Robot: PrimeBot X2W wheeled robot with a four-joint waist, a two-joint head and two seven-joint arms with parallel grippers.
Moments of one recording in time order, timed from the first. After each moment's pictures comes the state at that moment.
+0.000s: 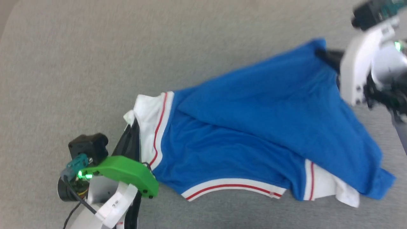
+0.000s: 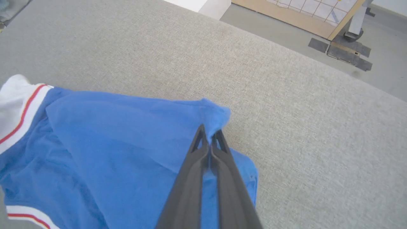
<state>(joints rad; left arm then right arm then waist) -0.12 0.36 -0.41 -0.33 -0.55 0.43 0.16 -0.78 -0.48 0.34 0.19 0.67 0.13 0.79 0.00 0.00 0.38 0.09</state>
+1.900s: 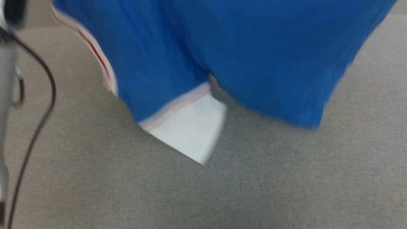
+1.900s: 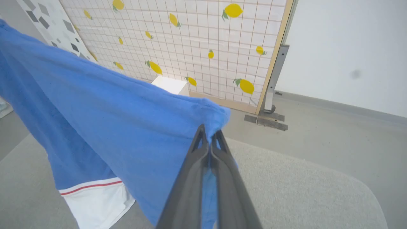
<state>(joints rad) -1.19 0.51 -0.36 0.12 -0.51 0.13 0.33 -0.97 -0.50 0.03 0.04 0.73 0.13 0.96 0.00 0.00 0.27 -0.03</state>
